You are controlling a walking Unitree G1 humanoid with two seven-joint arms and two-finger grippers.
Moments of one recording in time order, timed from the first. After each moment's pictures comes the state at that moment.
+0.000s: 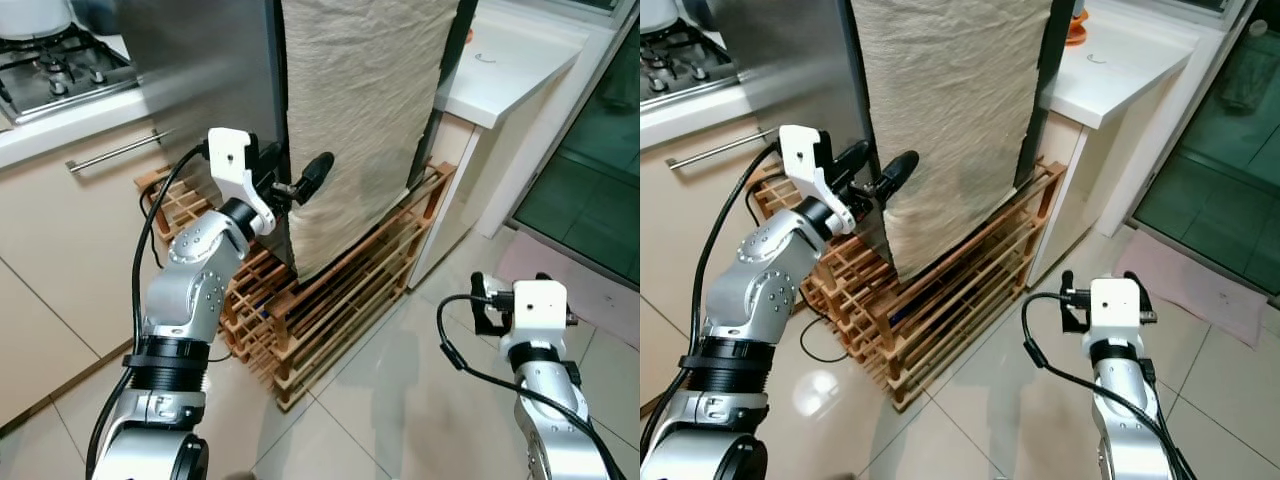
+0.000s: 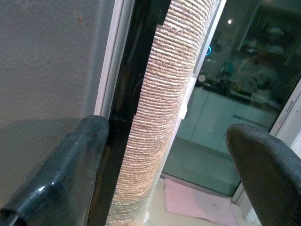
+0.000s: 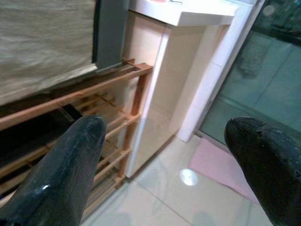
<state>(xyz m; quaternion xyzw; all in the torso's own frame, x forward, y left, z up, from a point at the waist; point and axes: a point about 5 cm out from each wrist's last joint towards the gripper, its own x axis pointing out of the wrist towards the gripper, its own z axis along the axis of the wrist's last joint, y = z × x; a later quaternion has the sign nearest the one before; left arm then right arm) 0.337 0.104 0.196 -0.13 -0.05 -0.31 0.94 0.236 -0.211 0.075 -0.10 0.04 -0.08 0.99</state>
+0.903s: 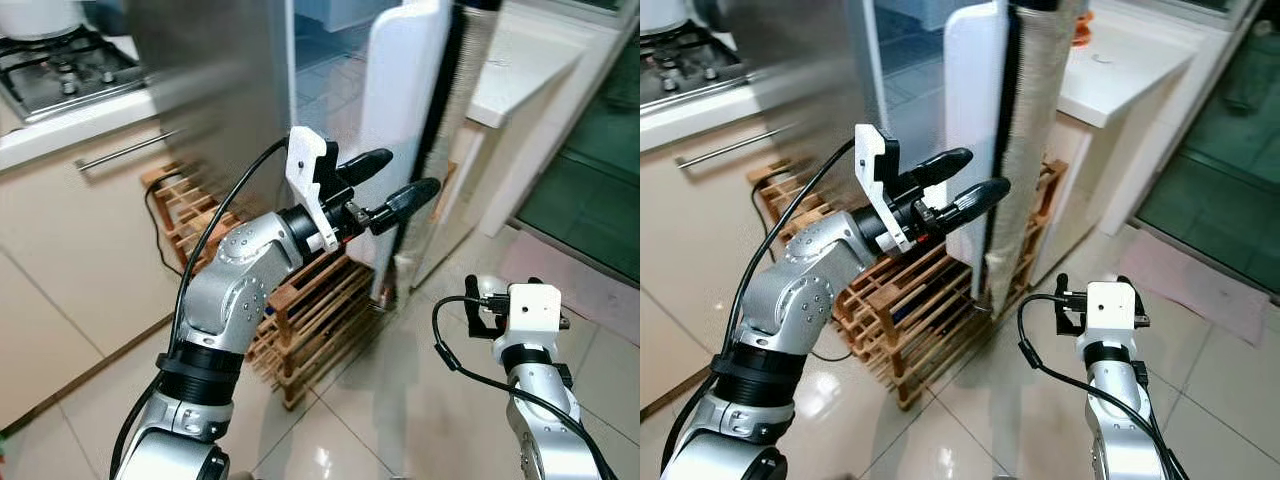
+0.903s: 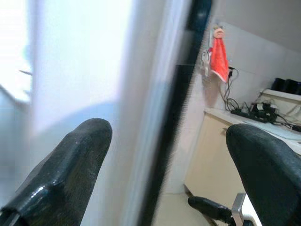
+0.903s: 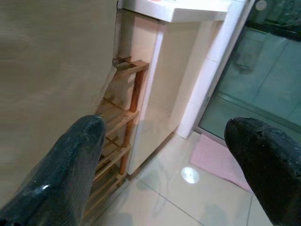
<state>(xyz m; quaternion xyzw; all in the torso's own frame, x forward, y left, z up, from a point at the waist) 0.305 0.052 0.213 -0.13 -0.07 -0.52 0.84 0.237 -0.206 0.070 -0.09 0.05 -0.08 0.99</state>
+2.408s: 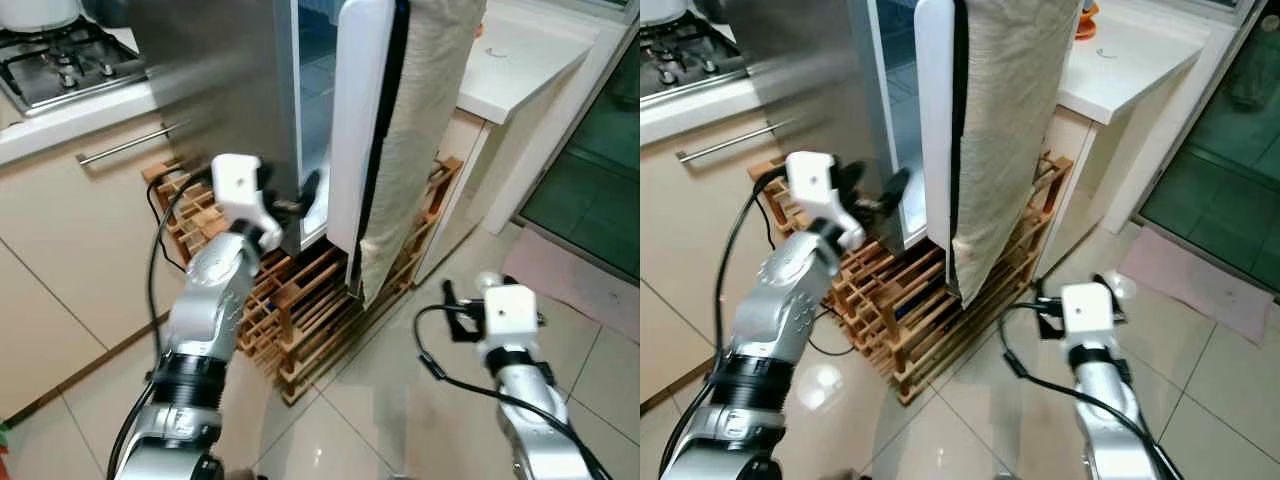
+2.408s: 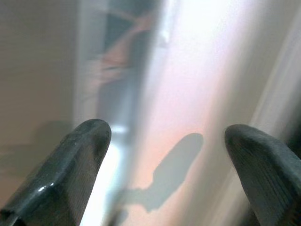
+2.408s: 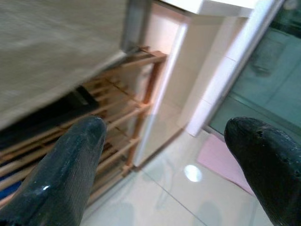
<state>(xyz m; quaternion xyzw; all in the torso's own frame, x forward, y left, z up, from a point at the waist) 0.337 0.083 0.183 -0.09 -0.06 -0.27 0.96 0.233 -0.206 0.063 -0.12 0.06 -0.05 0.99</state>
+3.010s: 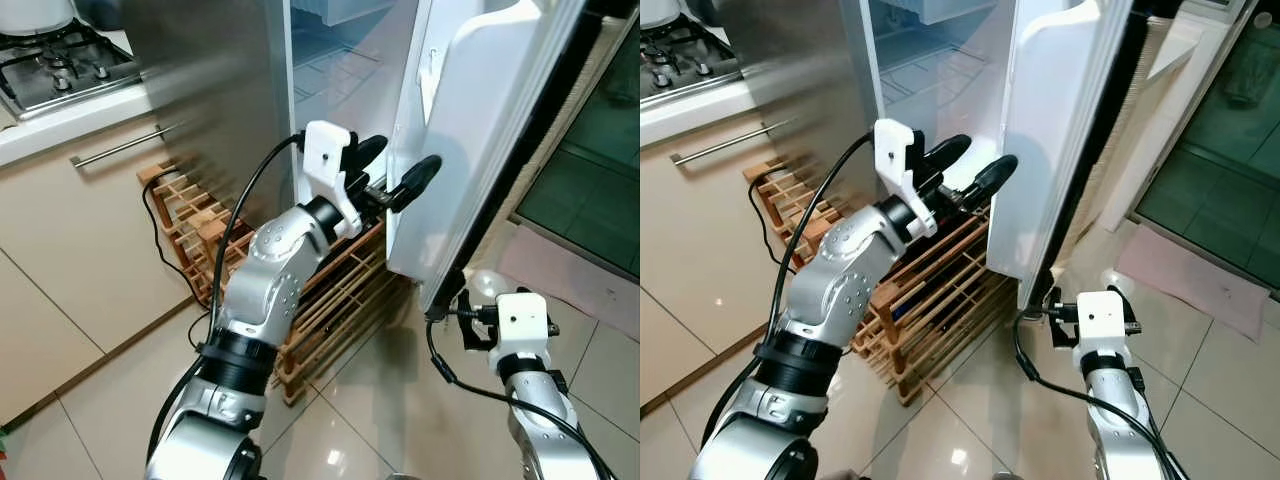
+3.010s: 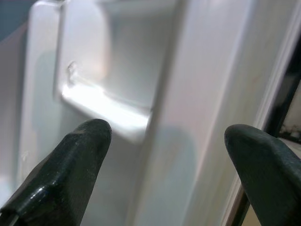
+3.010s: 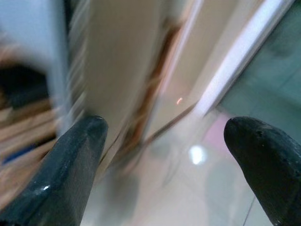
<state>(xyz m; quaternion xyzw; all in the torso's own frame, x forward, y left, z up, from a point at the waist) 0.323 0.013 0.230 -0.14 -0.12 -0.44 0.88 0.216 -0.203 0.031 -0.12 0.14 -0.02 0.98</state>
